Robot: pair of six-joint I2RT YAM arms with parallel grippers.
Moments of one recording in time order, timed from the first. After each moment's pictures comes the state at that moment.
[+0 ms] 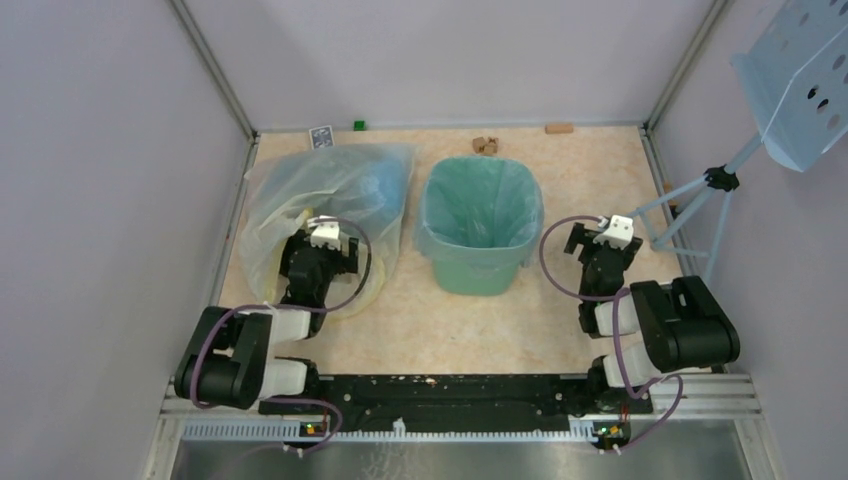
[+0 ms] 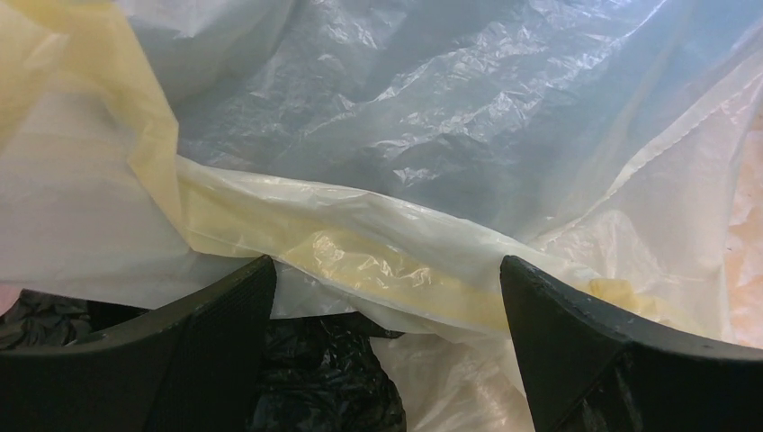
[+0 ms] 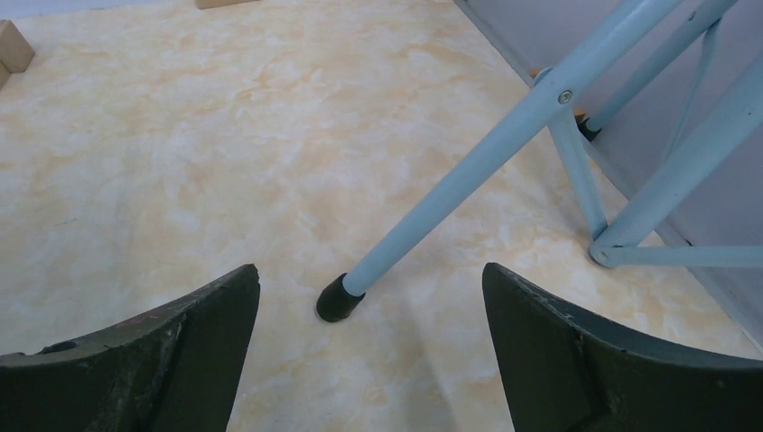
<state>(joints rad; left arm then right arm) -0.17 1.29 0.19 0.88 -0.08 0.10 0.11 1.47 0.14 1.25 0.46 0.01</state>
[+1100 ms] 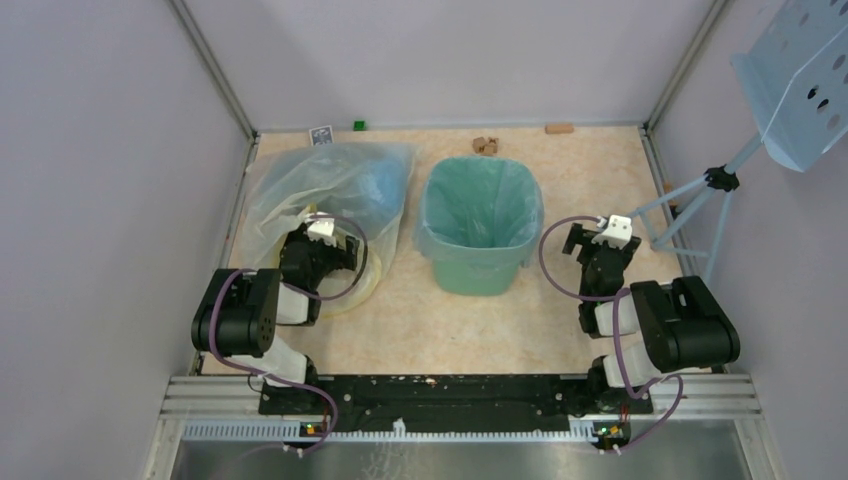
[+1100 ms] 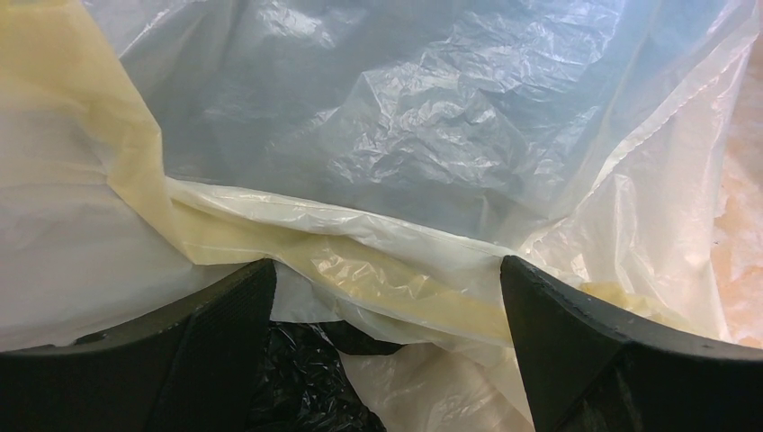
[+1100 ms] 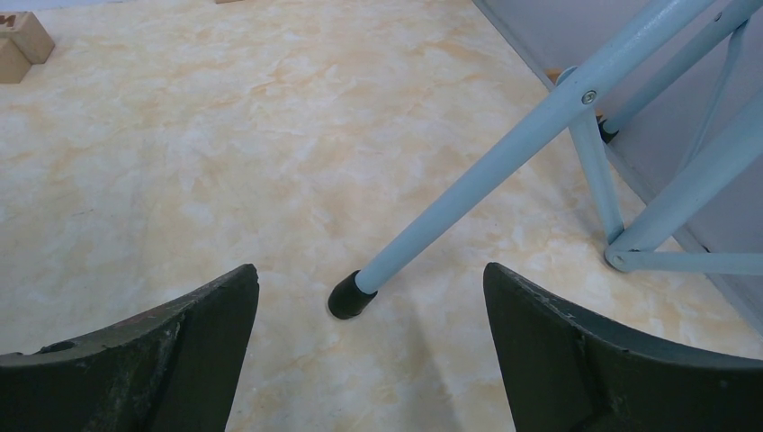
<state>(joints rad) -0.01 1.57 0.25 1.12 0.26 0.11 0.11 1.47 0.14 1.25 0.42 0.01</state>
